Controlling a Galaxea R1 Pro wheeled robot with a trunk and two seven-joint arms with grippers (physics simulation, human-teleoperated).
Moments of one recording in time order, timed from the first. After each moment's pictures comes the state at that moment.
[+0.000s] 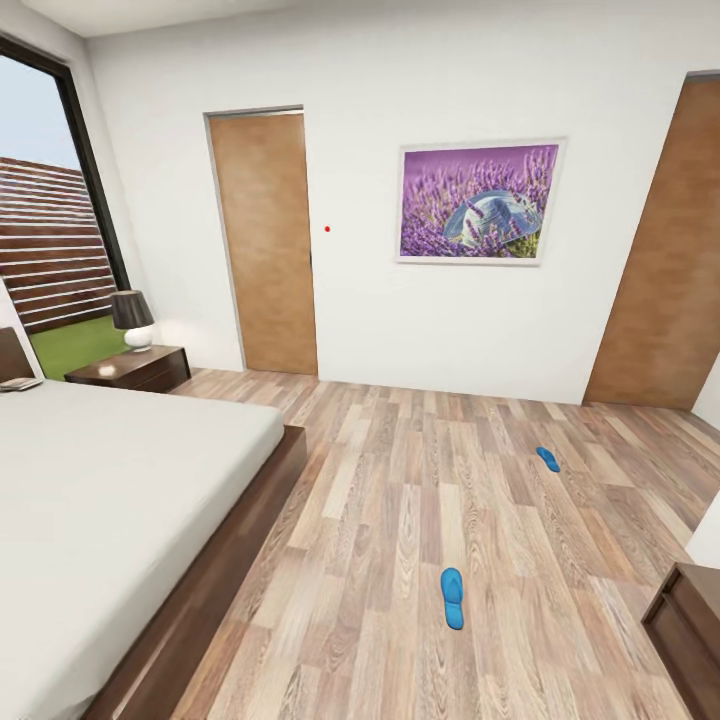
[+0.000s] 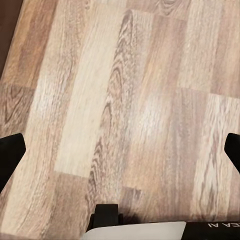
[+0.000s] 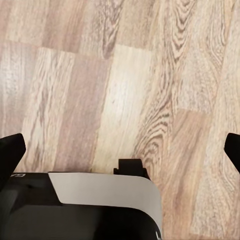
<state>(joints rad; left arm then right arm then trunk) -0.03 -0.01 0.00 -0.50 0.00 -0.07 0.00 -0.02 -0.01 -0.01 -0.32 0.00 -0.13 0.01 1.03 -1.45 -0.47</state>
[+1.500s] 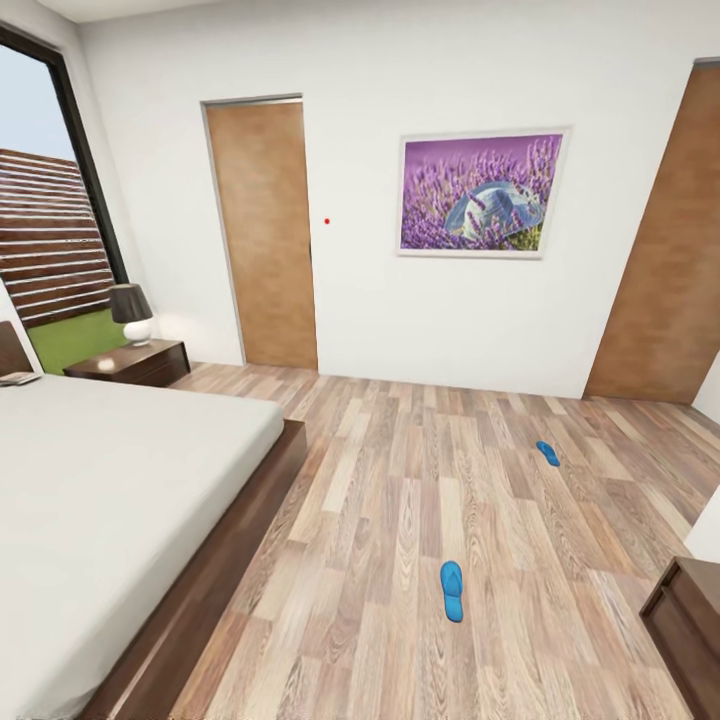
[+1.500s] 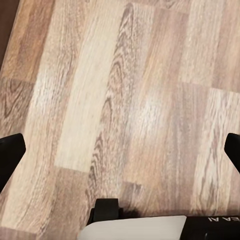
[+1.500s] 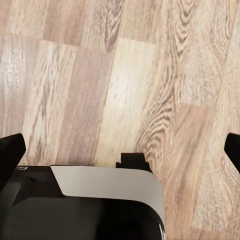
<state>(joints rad) -0.03 -0.01 0.00 -0.50 0.00 -0.07 0.00 -0.02 0.00 -0.01 -0.32 0.00 -0.14 0.01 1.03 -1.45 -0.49</state>
